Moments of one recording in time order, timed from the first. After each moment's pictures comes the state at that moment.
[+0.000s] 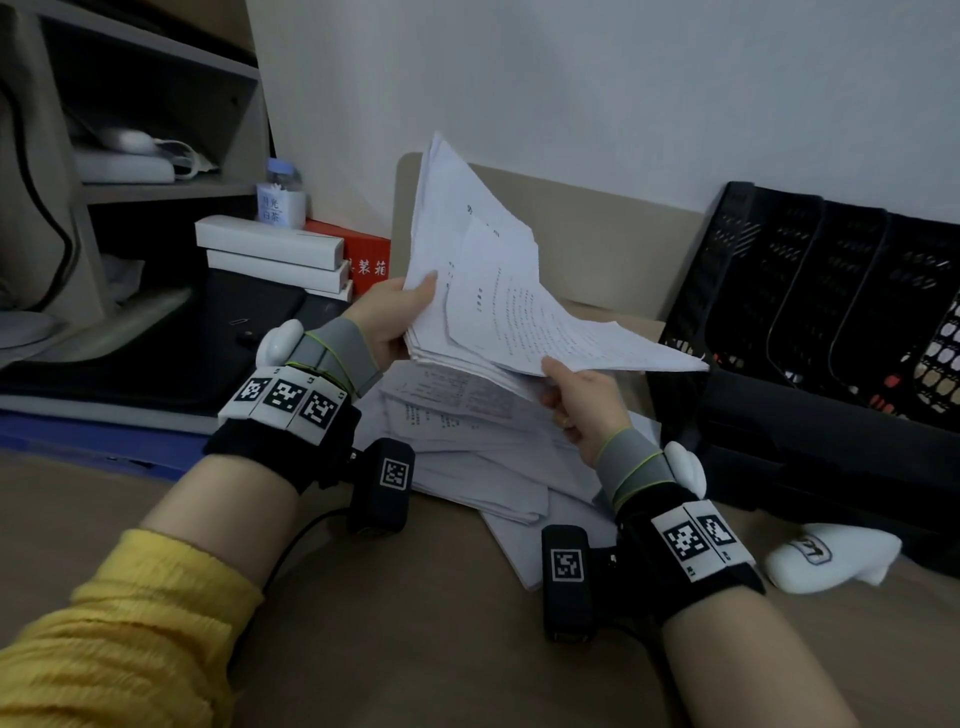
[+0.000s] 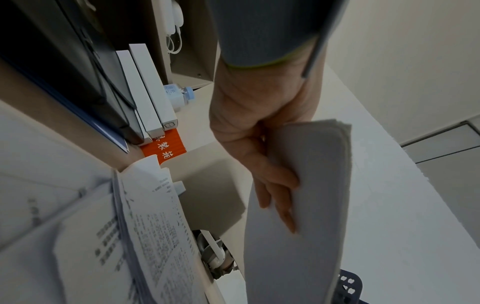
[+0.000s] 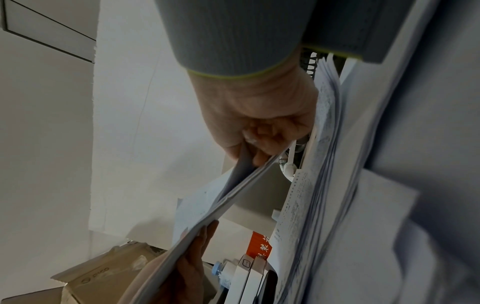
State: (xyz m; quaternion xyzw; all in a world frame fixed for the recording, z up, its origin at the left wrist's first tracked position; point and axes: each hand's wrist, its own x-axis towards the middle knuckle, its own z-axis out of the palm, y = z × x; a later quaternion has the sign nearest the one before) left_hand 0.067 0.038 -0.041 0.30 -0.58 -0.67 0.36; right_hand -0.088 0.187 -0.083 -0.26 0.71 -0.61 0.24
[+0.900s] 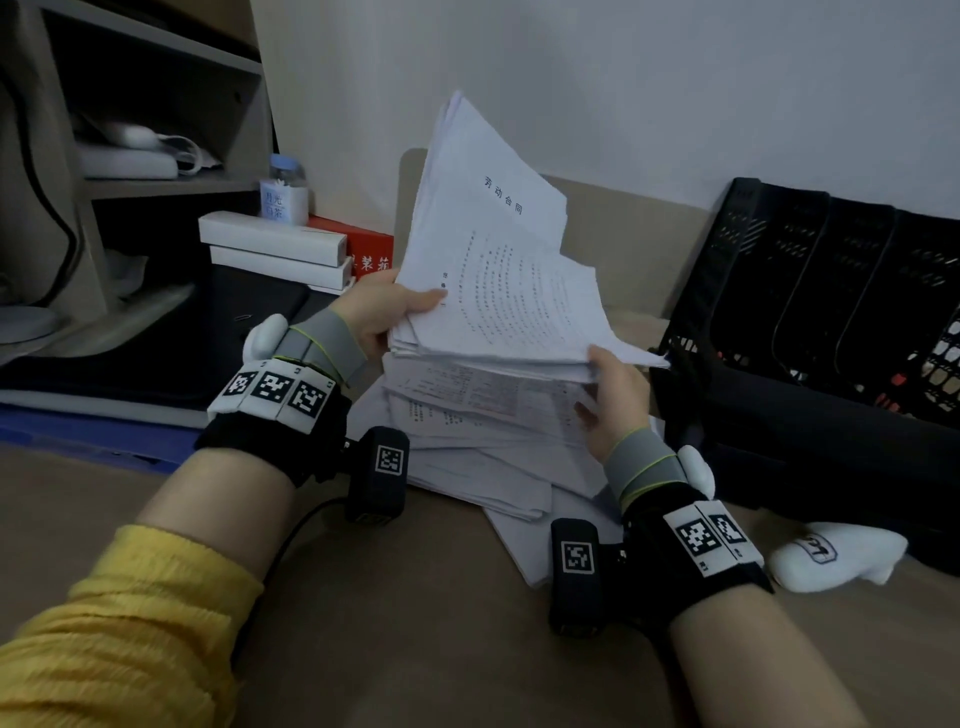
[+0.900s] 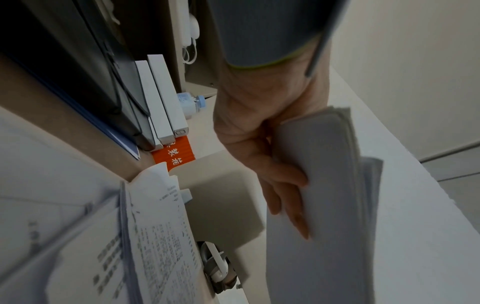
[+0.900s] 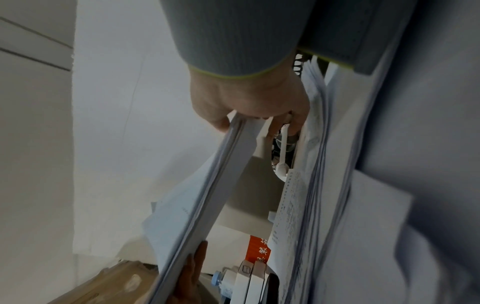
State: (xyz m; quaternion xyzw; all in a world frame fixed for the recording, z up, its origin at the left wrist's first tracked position) left_hand 0.077 0.024 -0.041 0.29 -0.59 -0.68 0.33; right_hand -0.101 0.185 -0.086 -0.16 0.59 -0.76 0.23
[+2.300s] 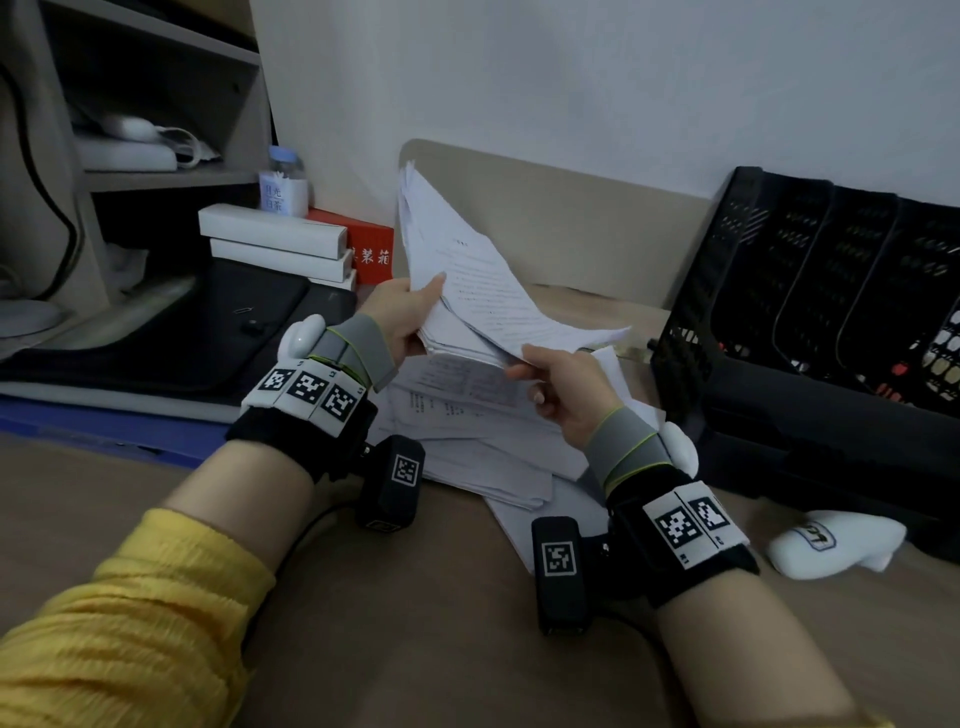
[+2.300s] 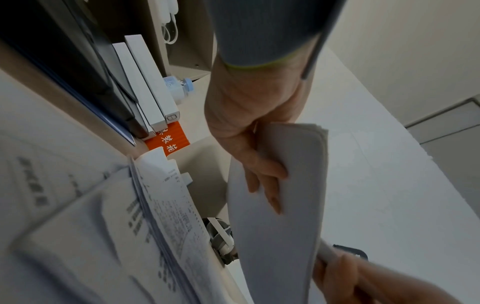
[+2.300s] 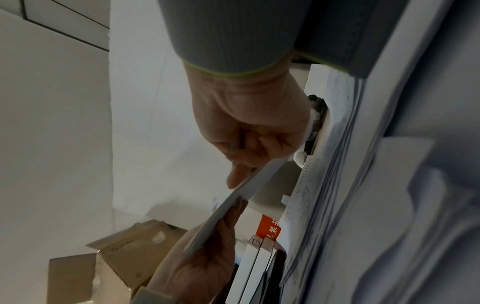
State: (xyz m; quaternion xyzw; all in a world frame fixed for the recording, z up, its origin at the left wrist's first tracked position) left_hand 0.055 0.040 -0.054 0.31 -0.55 -0.67 0.38; right_hand -0.069 0.177 -0.074 -0.28 0.64 -0.63 0.34
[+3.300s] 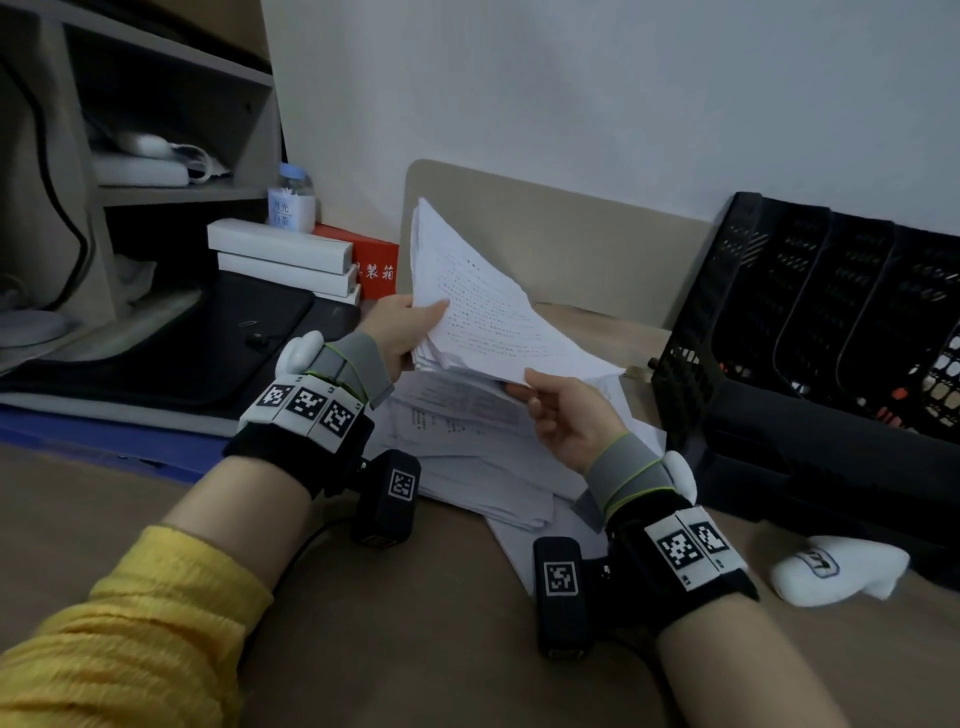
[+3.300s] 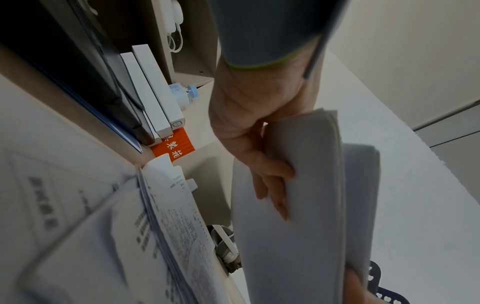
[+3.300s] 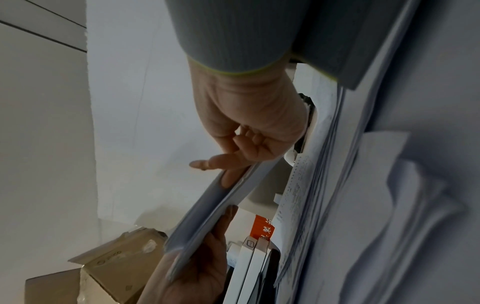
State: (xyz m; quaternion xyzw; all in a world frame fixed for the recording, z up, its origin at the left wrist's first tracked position) left_hand 0.064 0.038 -0.051 0.32 -0.57 -0.66 0.37; right_hand -0.068 0.180 -0.073 -0.20 0.57 -0.66 0.44
